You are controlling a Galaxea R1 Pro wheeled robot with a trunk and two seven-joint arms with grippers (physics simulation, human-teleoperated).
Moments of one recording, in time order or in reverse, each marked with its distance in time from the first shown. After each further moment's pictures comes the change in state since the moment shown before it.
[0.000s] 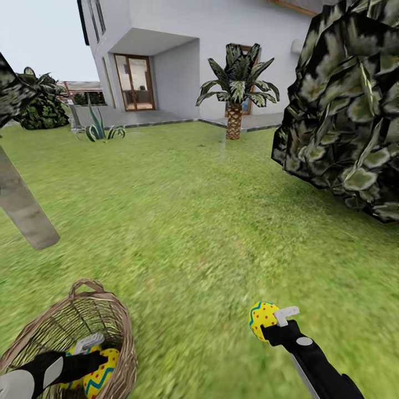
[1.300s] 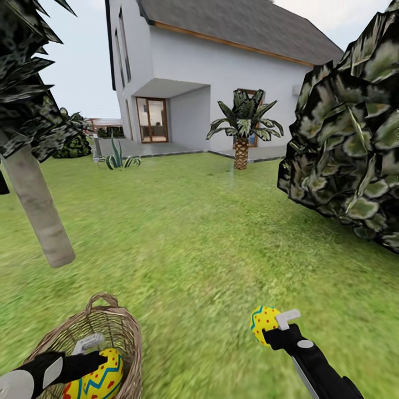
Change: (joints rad) left arm 0.000 0.002 0.000 0.001 0.001 -0.003 0.001; right arm 0.000 -0.002 -0.003 0.034 -0.001 -0.005 0.000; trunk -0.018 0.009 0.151
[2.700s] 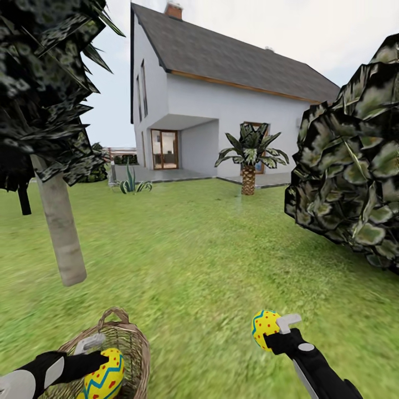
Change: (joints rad) left arm 0.000 -0.006 -0.002 0.000 0.000 -0.003 0.000; right arm 0.000 -0.001 -0.002 0.035 -0.007 -0.003 0.004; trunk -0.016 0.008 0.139
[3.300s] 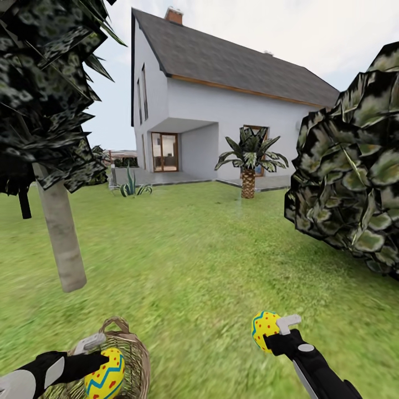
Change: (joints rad) left arm 0.000 -0.001 0.000 0.000 0.000 0.000 0.000; right arm 0.000 0.002 0.001 0.008 -0.001 0.000 0.000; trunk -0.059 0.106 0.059
